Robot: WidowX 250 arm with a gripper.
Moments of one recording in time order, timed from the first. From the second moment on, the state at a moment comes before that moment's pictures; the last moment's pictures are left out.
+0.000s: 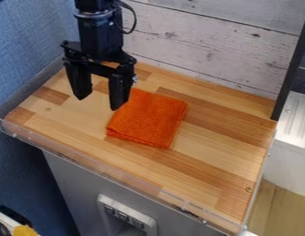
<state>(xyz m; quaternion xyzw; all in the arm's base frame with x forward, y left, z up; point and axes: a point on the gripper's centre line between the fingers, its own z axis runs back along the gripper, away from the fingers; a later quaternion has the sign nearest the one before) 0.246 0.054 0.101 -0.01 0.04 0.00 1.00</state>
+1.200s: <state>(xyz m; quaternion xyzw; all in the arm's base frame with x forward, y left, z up) 0.294 0.022 0.087 0.00 -0.02 -0.29 0.96</state>
